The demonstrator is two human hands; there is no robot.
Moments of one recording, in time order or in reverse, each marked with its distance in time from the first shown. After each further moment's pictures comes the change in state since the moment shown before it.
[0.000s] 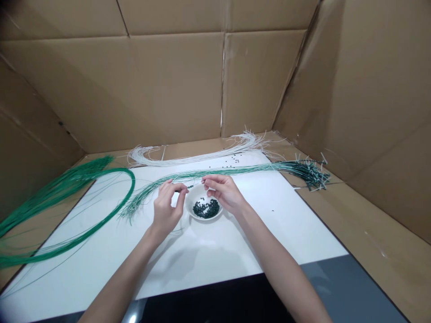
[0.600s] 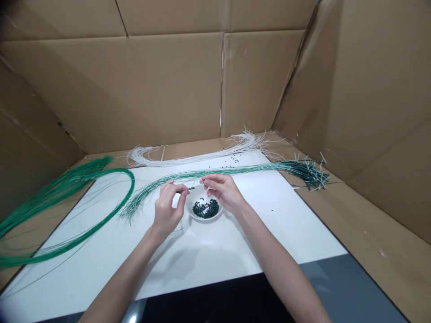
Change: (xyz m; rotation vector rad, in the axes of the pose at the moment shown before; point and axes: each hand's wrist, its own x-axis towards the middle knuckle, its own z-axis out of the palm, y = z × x) left_hand 0.000 0.001 0.001 -0.033 -0.018 0.017; right_hand 0.001 0.000 -0.001 -0.024 -0.020 -0.042
